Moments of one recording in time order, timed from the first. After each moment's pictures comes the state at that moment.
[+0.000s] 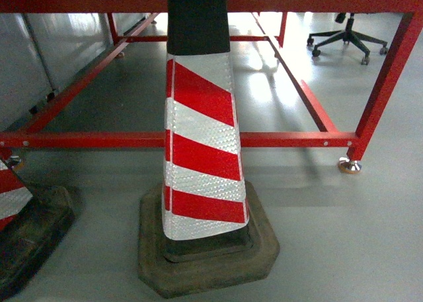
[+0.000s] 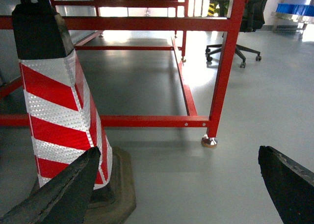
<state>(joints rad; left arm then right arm) 0.00 0.01 0.01 0.00 0.00 -0.01 0.00 0.00 0.01 -0.01 0.00 0.00</state>
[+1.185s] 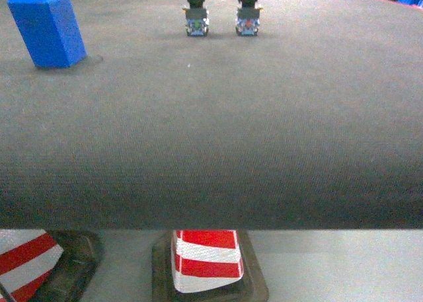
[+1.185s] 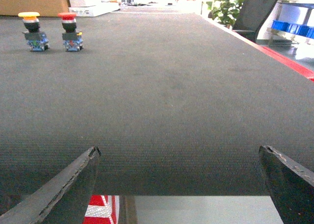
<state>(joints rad) 0.00 0.01 0.01 0.00 0.00 0.00 0.00 0.00 0.01 0.00 0.00 0.00</state>
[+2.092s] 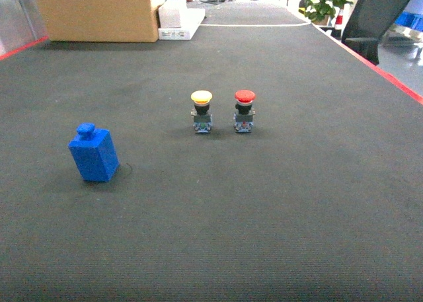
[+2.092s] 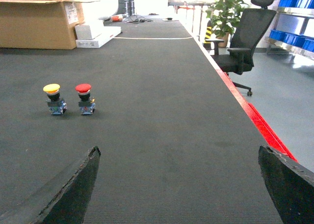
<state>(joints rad) 0.00 0.01 0.01 0.00 0.00 0.00 0.00 0.00 0.01 0.00 0.00 0.00</state>
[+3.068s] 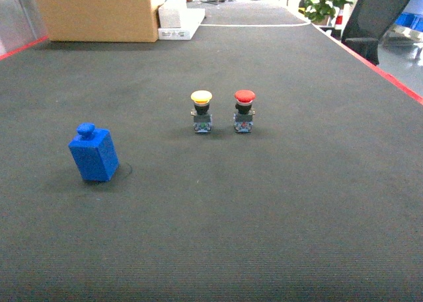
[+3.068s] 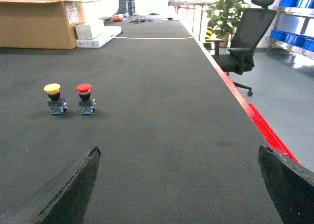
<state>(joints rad) -0.02 0.60 0.10 0.35 -0.18 -0.04 0.00 0.00 0.01 0.00 0.00 0.00</state>
